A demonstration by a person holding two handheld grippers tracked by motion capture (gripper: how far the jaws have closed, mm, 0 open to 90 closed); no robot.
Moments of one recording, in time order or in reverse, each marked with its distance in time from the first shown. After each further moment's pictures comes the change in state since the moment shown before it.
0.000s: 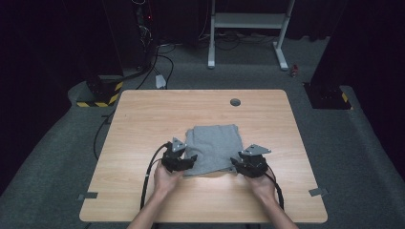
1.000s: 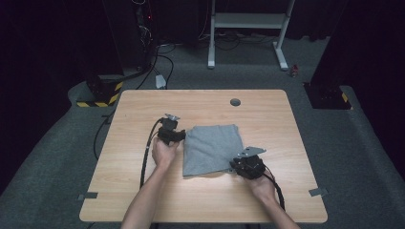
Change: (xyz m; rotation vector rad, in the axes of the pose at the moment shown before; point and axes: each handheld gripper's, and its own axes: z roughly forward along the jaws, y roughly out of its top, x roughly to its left) left arm 0.066 0.042 0.038 0.069 0.203 -0.154; right arm 0.000 -0.007 0.011 0.096 0.075 -0.052
